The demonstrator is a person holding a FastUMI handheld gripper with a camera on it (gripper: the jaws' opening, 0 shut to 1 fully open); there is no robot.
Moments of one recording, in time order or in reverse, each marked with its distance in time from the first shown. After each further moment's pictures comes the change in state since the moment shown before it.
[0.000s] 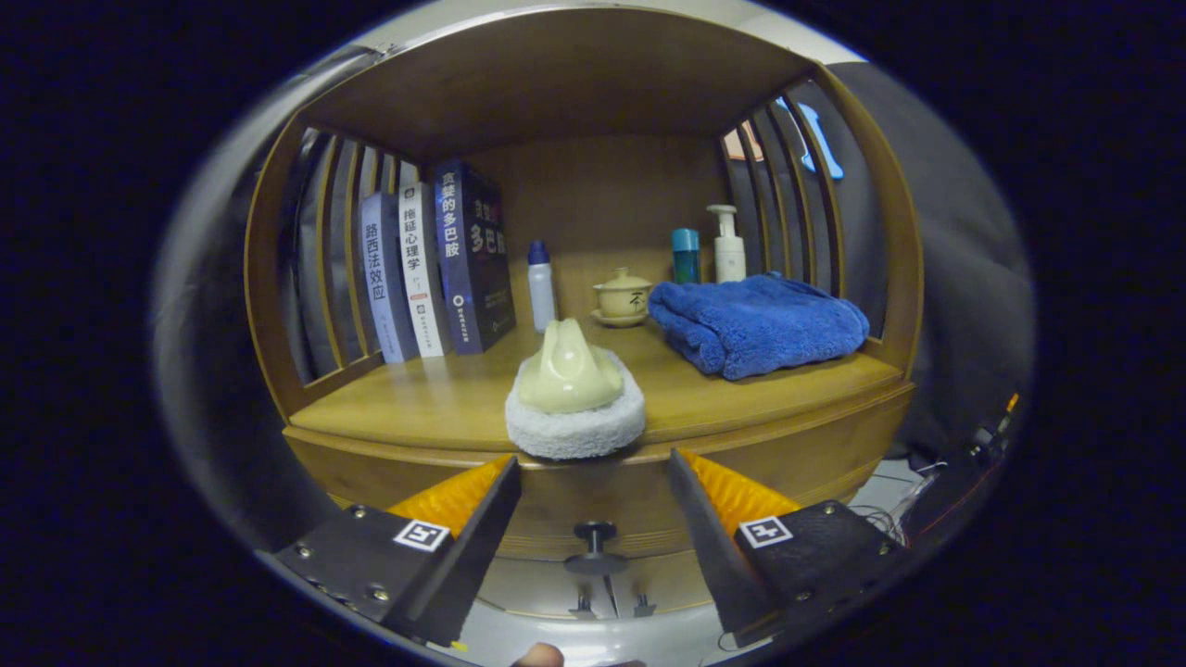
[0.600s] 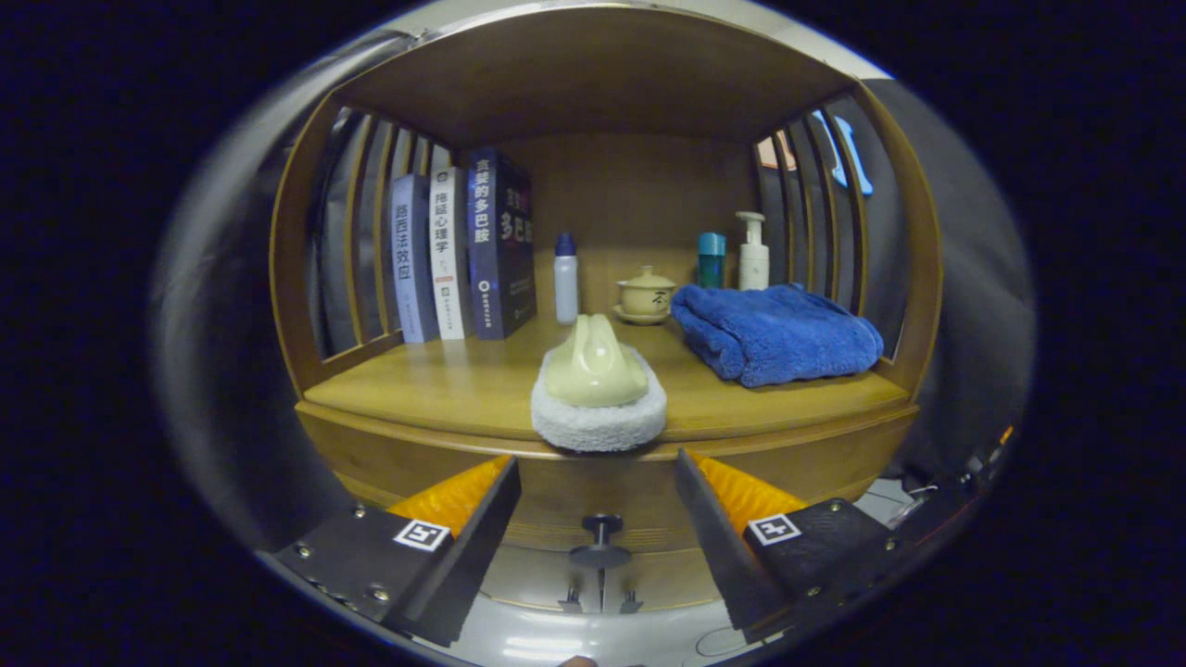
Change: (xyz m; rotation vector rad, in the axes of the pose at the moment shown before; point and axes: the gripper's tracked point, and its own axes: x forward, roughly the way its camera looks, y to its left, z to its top) arm -0.014 0.012 0.002 -0.103 0.020 0.048
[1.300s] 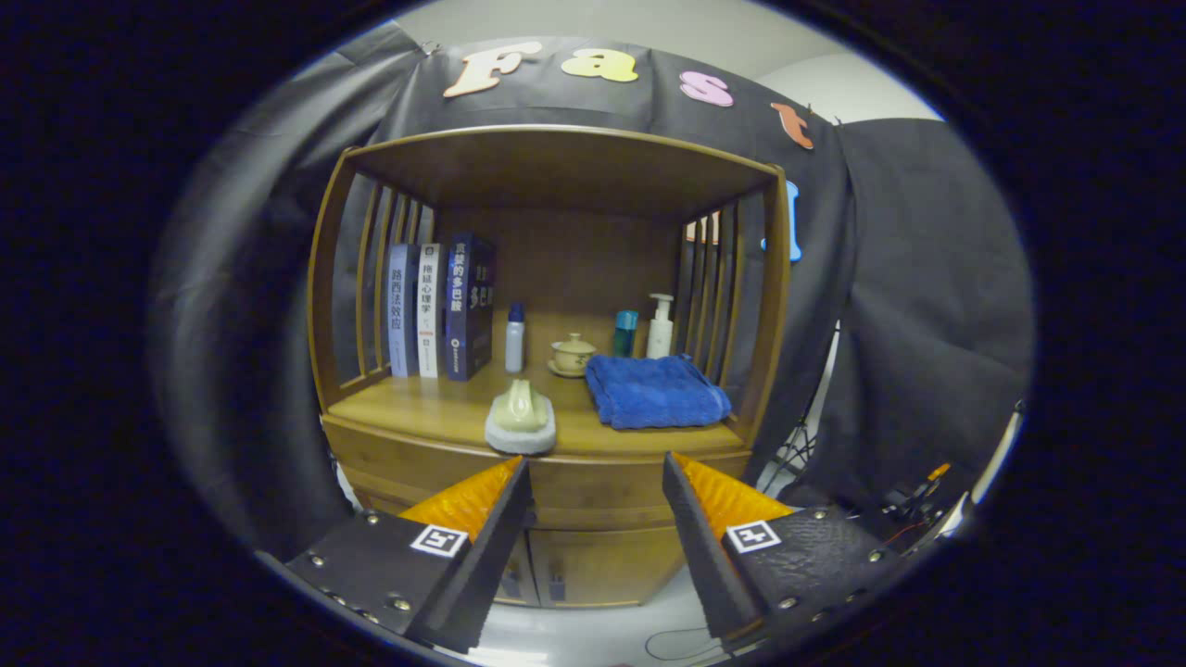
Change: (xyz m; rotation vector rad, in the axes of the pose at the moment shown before) arm -0.153 -0.076 0.060 -0.065 -0.084 -0.146
